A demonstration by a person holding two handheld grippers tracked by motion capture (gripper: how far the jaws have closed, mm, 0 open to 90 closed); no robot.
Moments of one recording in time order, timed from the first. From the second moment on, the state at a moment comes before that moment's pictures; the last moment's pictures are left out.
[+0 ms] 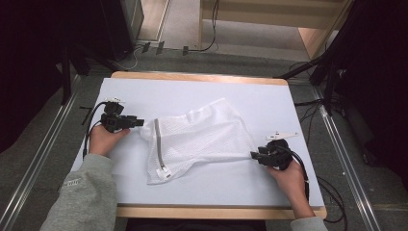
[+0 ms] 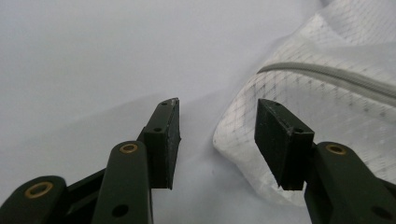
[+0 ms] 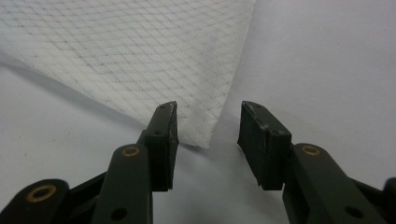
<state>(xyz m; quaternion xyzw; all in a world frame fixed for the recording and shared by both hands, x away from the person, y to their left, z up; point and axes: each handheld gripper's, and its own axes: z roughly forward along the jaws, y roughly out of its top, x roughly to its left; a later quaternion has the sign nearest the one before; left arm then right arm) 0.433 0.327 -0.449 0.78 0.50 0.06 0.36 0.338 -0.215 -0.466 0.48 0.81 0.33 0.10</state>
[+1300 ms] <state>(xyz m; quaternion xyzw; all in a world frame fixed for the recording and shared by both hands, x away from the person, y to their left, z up) 0.375 0.337 -0.433 0.77 0.51 0.00 0.39 0.429 -0.246 -0.463 0.53 0.77 0.33 0.11</state>
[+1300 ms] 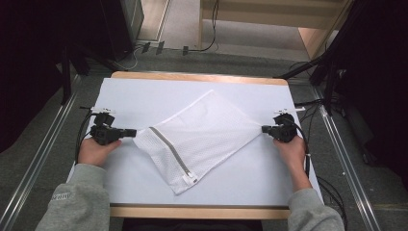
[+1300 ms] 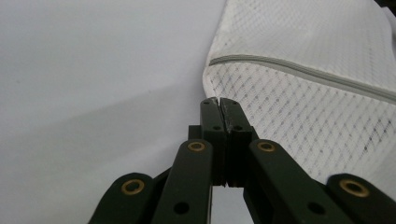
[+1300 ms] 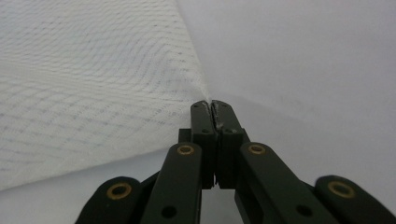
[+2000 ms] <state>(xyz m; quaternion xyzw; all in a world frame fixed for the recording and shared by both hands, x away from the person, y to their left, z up) 0.339 0.337 -0.416 0.77 0.49 0.03 0.40 0.445 -0.234 -0.451 0.52 0.77 0.36 0.12</state>
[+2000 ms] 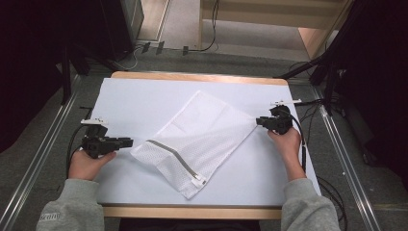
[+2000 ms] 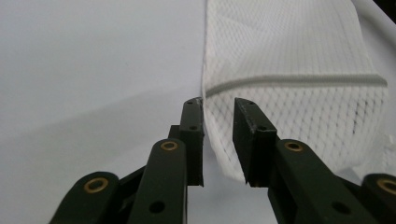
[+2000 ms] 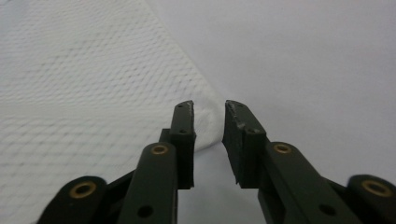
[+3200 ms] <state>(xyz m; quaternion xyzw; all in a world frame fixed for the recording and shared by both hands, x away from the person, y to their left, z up) 0.454 0.243 -0.455 0.83 0.43 0.00 0.36 0.341 -0.176 -0.457 0.46 0.80 0.37 0.09</state>
